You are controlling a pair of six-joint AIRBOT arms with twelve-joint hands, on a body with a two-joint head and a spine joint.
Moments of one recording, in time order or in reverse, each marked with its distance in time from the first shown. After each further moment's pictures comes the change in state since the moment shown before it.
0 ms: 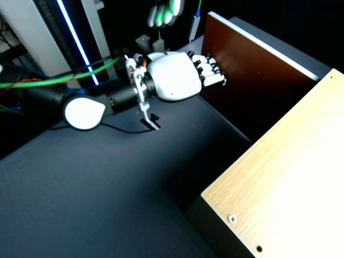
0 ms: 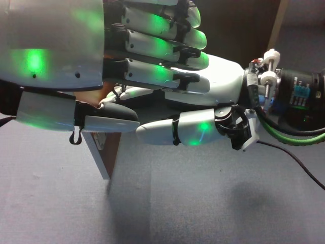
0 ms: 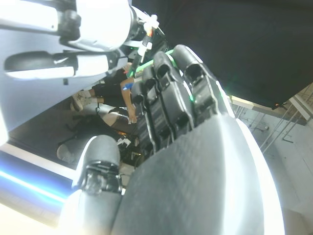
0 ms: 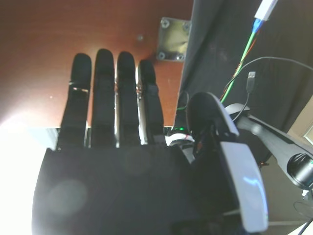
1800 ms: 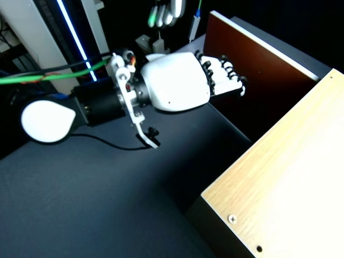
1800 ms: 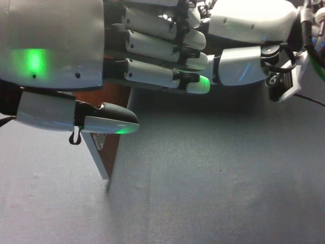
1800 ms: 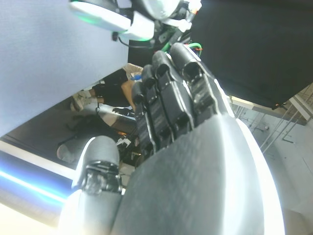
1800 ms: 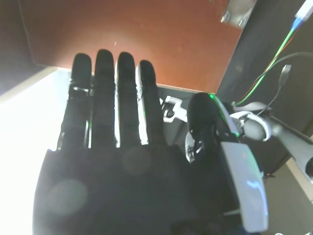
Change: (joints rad) left arm 0.000 0.000 0.000 0.000 0.000 0.000; right arm 0.113 0.149 0.016 -0.042 -0.015 0.059
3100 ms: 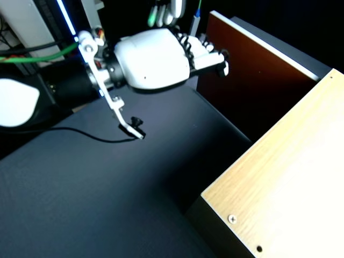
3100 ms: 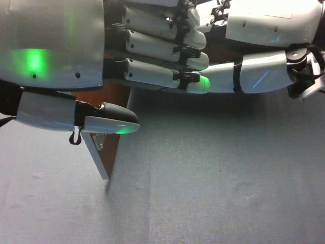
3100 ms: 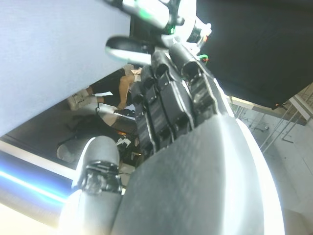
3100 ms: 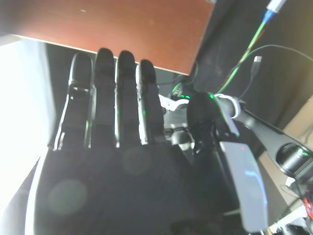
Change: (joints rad) left arm 0.000 0.000 0.000 0.000 0.000 0.000; right arm 0.035 0.106 -0.111 -0.120 0.011 0.012
